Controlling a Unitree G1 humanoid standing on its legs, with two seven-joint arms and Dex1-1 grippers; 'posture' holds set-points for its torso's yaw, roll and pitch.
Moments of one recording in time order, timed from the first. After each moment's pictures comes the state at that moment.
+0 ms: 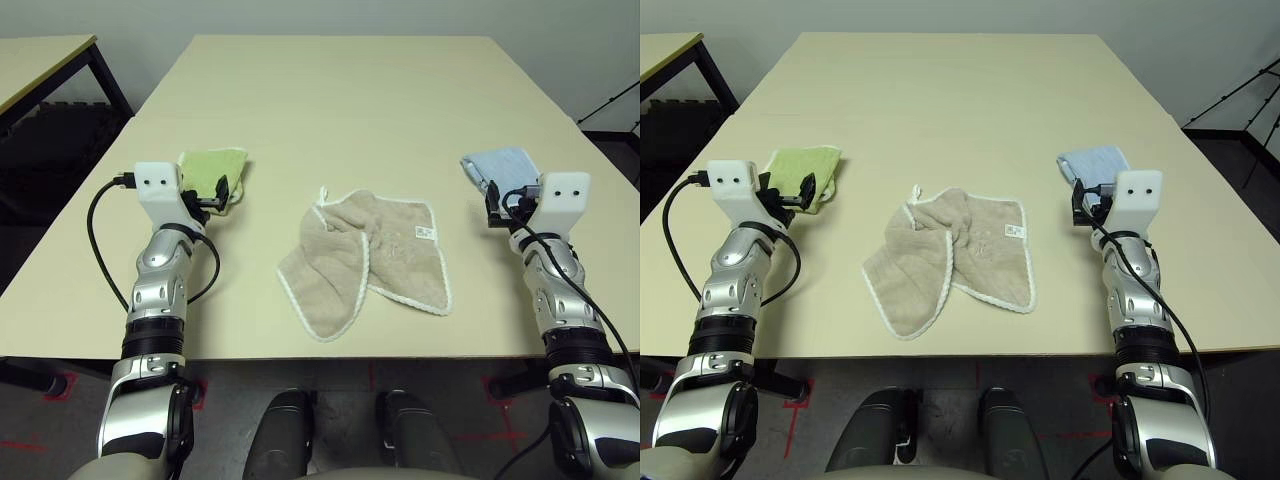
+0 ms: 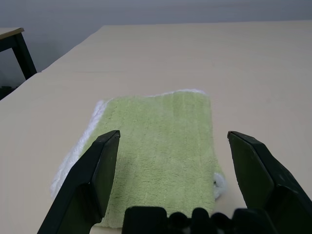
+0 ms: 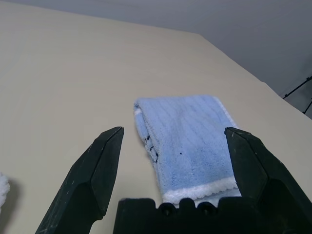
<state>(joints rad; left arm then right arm) -0.50 0.37 0.26 0.45 -0.17 0.02 -0.20 -0.45 -0.35 -0.23 0.49 0.10 -0.10 0.08</state>
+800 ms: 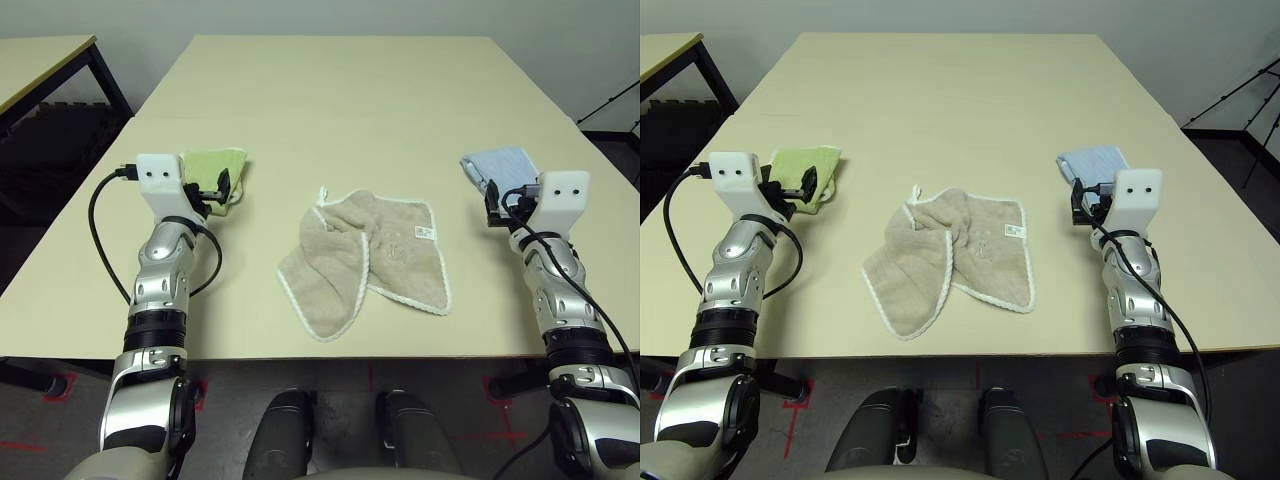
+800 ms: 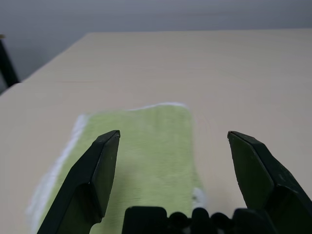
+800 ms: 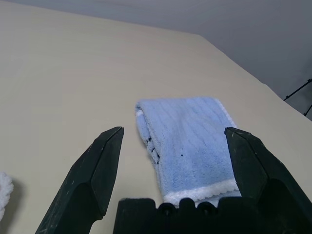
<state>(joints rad) -0.54 0.37 0.25 0.45 -0.21 0.04 -0.30 -0.44 -0.35 -0.23 0.47 0.10 -0.09 0.09</state>
